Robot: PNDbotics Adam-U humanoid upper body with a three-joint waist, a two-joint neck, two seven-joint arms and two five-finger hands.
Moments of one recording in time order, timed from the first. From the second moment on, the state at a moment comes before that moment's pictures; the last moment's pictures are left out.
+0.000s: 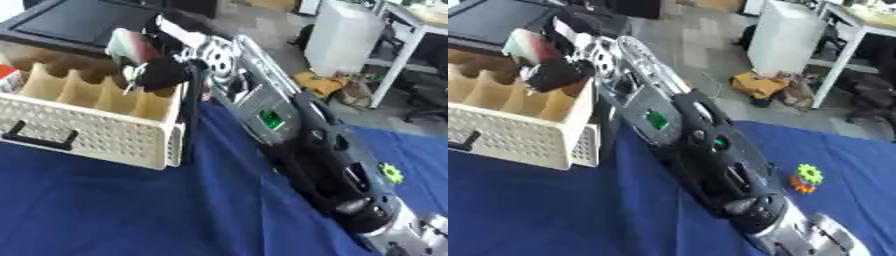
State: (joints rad) left arm -0.54 0.47 -0.11 -1.99 0.14 0.02 0.19; right arm -1.35 -0.37 0.38 -1.38 0.65 0.49 0.43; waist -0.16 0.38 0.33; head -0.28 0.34
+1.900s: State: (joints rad) left arm -0.51 0.46 -0.11 -1.99 0.15 0.03 0.19; right arm -1.31 -0.45 0.26 -1.61 0.62 0.46 0.38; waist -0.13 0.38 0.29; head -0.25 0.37
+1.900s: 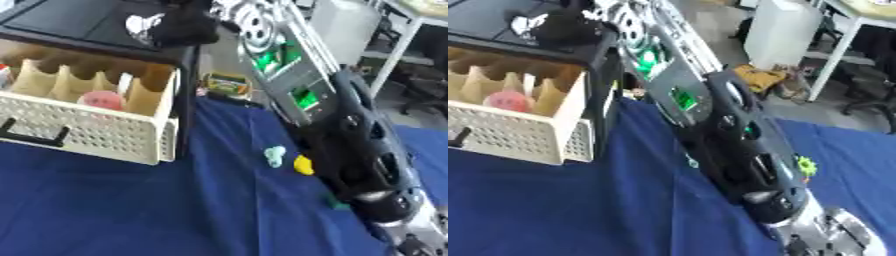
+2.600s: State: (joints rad) left arm -0.49 0.46 -0.10 -1.99 0.12 0.01 0.21; right arm -1.06 -0.64 0.07 -1.93 0.42 0.50 0.18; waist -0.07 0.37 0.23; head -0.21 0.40
